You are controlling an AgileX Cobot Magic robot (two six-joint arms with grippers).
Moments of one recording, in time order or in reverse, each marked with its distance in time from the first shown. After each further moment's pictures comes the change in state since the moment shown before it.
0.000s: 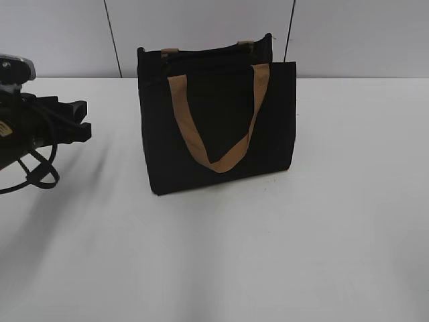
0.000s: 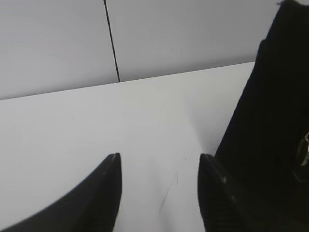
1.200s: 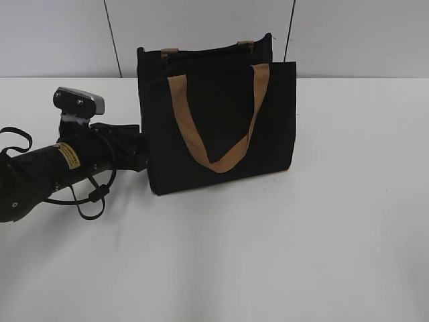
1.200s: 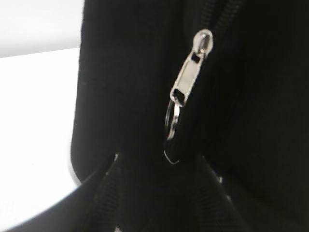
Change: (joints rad) left arm -0.005 0.372 -0.164 0.545 -0.241 -0.379; right arm 0.000 0.000 0.000 -0.004 0.001 0.042
